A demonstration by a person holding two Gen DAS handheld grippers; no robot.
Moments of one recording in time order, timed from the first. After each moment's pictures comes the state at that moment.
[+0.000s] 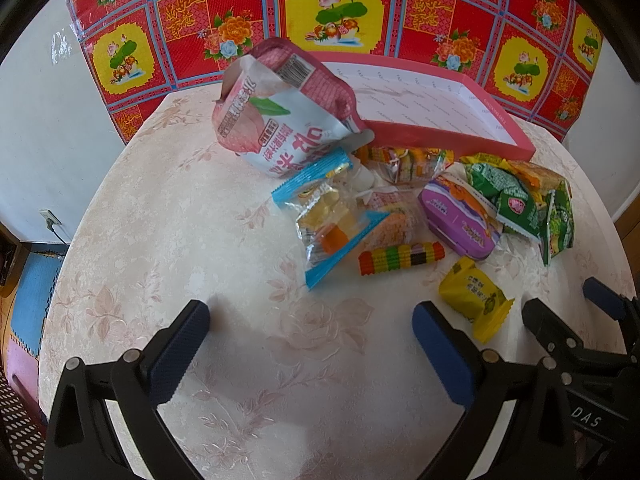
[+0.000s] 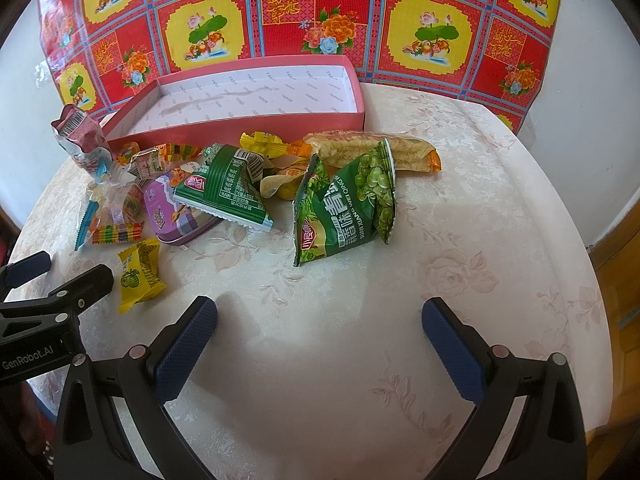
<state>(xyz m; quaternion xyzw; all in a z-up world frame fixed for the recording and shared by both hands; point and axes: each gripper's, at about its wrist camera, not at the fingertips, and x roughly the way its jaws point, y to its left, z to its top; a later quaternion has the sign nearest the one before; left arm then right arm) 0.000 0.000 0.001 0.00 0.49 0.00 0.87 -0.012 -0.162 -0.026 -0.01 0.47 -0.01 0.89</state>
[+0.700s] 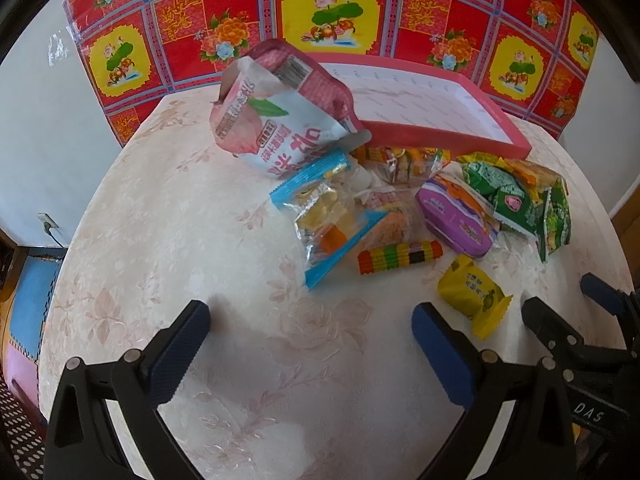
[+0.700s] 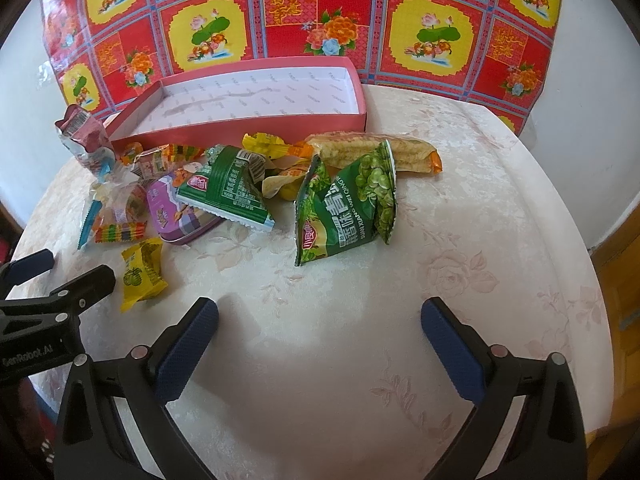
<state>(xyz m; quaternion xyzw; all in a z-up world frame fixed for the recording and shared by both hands) 0.000 -0.002 0.005 0.01 0.49 -0.01 0.87 -0.015 -0.163 -0.024 -0.01 0.46 0.00 0.89</state>
